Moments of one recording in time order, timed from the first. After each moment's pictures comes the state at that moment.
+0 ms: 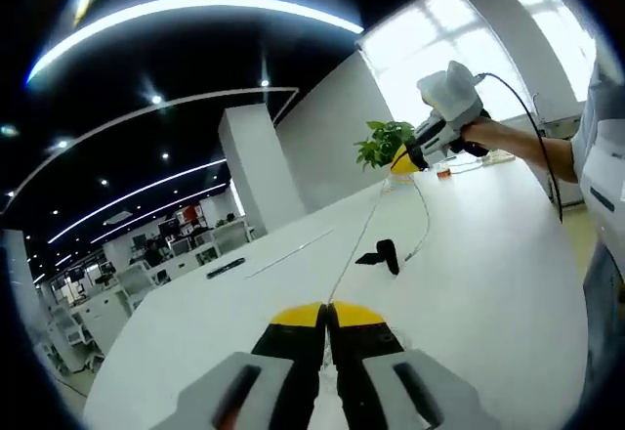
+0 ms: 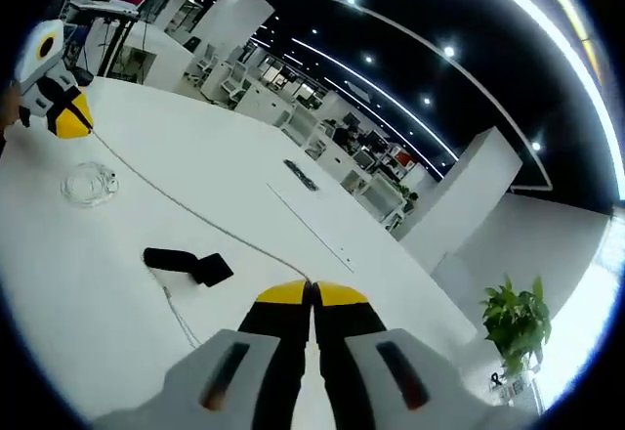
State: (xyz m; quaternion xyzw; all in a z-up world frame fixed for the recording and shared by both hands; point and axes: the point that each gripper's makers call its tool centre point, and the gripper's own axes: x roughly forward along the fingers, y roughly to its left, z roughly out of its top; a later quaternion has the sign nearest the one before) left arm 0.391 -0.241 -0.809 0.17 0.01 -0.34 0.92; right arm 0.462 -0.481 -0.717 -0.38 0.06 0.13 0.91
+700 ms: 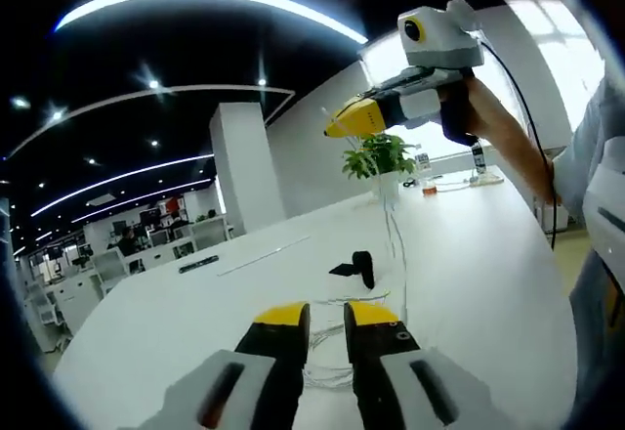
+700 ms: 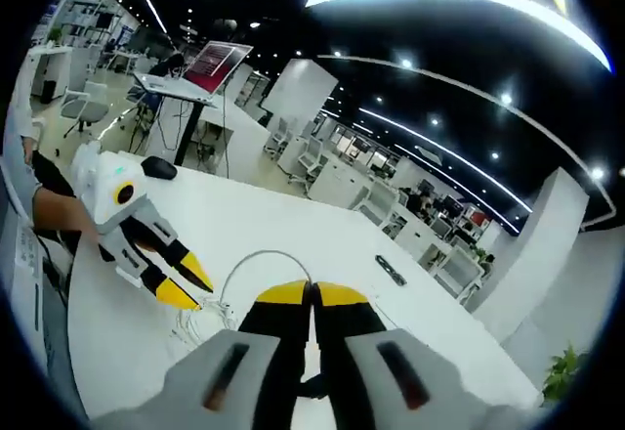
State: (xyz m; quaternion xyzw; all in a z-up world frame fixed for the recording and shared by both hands) left arm 0.386 -0.264 -0.810 0.11 0.02 -0.39 0.91; right arm 0.418 -0.323 -0.691 -0.33 0.02 0.36 0.87
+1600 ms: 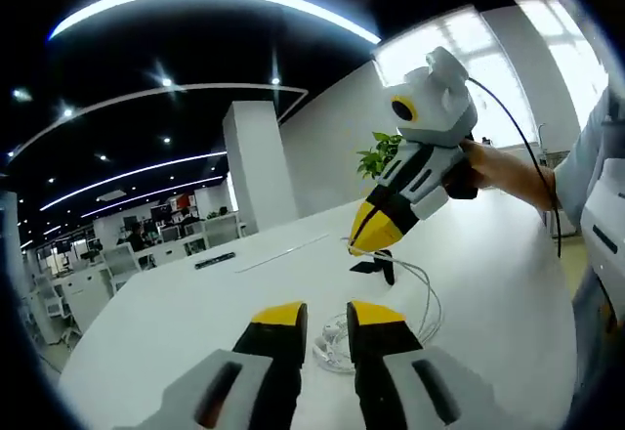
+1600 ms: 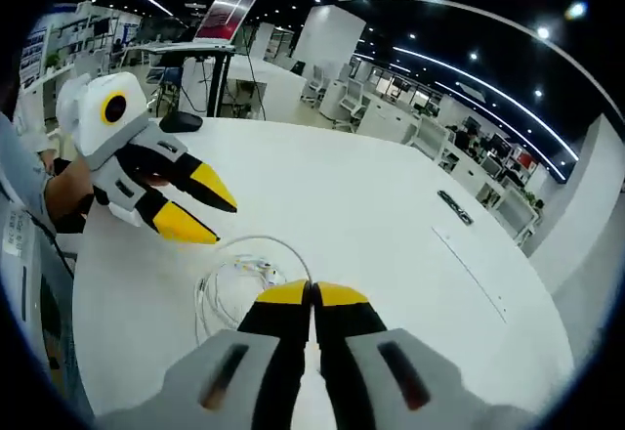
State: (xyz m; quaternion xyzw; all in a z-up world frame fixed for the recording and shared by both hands) left arm 0.391 -0.242 -0.801 0.10 0.02 -0.37 0.93; right arm 0.438 -0.309 -0.798 -0.30 0.18 0.41 0.84
